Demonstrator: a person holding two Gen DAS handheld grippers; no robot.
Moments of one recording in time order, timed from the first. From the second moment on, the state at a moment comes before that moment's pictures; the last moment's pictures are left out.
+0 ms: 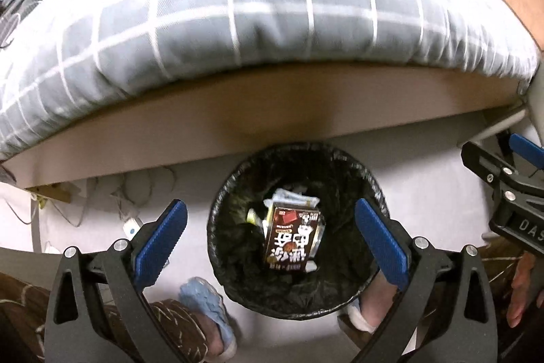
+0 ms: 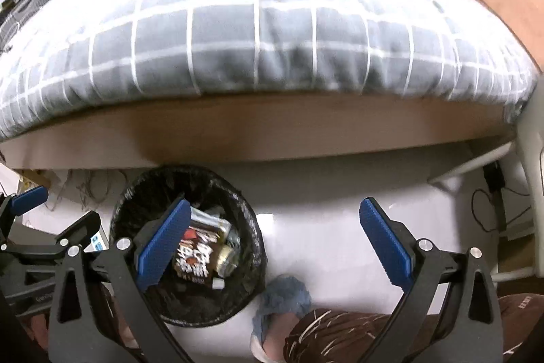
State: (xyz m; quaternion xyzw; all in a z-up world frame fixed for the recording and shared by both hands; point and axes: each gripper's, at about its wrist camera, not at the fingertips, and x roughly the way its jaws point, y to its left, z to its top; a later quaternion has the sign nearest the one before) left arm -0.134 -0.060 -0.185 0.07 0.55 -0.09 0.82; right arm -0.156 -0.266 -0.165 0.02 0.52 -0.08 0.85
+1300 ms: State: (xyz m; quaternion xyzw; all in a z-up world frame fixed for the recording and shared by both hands) left arm 0.005 0.001 -0.068 0.04 0.43 -0.04 0.90; right arm -0.002 -0.201 -0.040 0.01 0.39 0.00 0.92
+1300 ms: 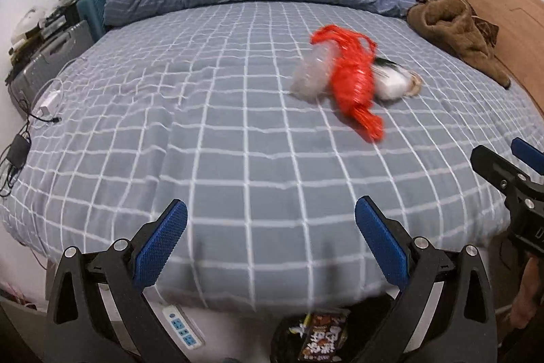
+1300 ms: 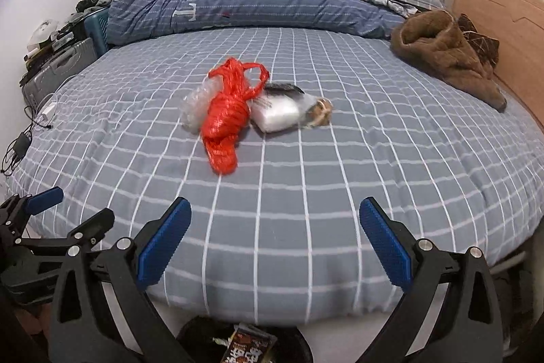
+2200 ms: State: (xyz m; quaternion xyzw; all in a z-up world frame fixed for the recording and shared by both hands) left arm 0.138 0.024 -0.079 0.02 0.43 -0.04 0.90; right arm 0.168 -0.157 -0.093 0.03 0.46 0.06 0.89
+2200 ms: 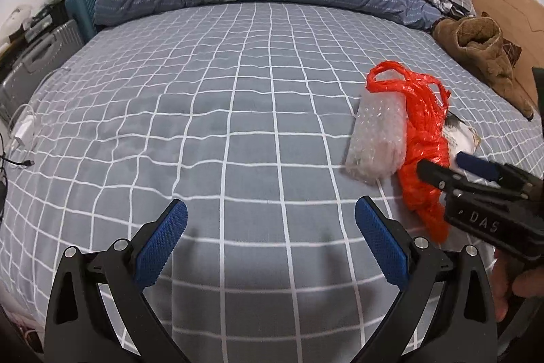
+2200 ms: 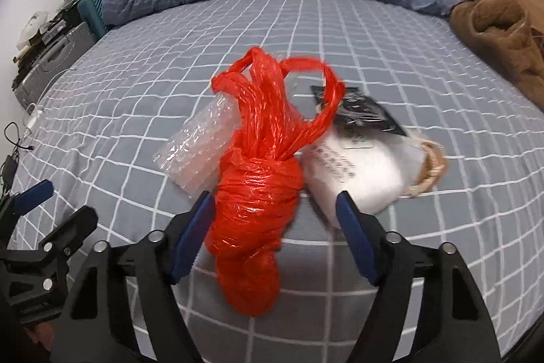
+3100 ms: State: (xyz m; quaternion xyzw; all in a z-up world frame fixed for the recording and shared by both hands) left arm 0.199 -0.081 -0.102 0.07 0.43 -0.12 0.89; right arm 0.153 -0.254 -0.045 0.05 0.41 0.01 0.91
